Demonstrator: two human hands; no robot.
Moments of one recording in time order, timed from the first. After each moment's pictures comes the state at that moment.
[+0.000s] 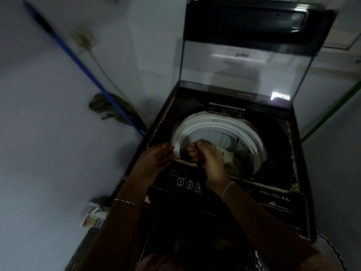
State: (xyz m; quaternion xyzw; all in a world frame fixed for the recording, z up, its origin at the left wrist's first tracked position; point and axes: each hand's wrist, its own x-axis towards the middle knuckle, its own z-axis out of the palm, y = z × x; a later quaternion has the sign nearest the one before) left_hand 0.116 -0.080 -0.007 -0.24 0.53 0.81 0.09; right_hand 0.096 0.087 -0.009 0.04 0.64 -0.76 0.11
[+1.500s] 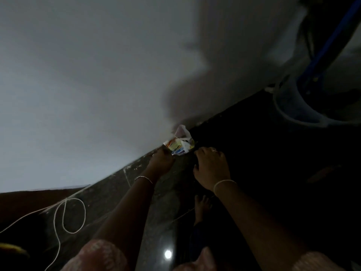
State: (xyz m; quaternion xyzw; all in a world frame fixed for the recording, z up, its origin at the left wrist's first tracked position) left_hand 0.276 -0.433 -0.386 -0.56 0.67 0.47 0.14; right_hand 0.167 -0.318 -0.377 -0.49 0.84 0.00 0.25
